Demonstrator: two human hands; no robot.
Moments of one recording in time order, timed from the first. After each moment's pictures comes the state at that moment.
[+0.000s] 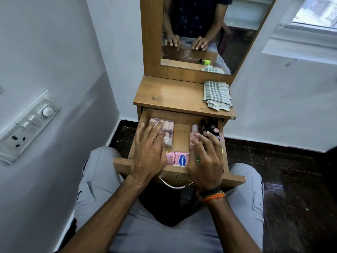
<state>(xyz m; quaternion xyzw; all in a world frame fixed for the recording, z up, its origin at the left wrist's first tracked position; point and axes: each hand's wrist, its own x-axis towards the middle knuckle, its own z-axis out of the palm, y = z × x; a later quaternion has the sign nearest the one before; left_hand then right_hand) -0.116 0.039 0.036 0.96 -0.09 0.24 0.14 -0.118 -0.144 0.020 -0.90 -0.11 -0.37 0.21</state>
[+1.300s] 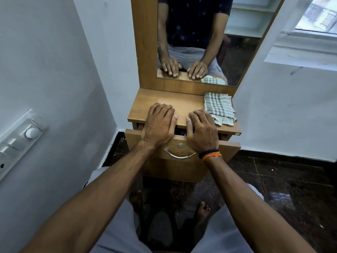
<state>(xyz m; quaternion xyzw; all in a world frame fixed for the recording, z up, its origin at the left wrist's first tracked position) 0.055 0.037 0.036 0.94 -0.15 0.27 0.12 0.053 -0.139 0.025 -0.92 -0.14 -0.34 0.16</state>
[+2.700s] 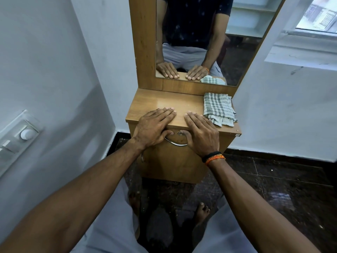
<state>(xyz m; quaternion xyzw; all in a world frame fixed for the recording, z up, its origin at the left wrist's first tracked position) 0.070 0.069 0.014 0.93 -0.26 0.26 0.00 0.069 -0.160 -0.004 -0.90 -0.24 -0.36 0.07</state>
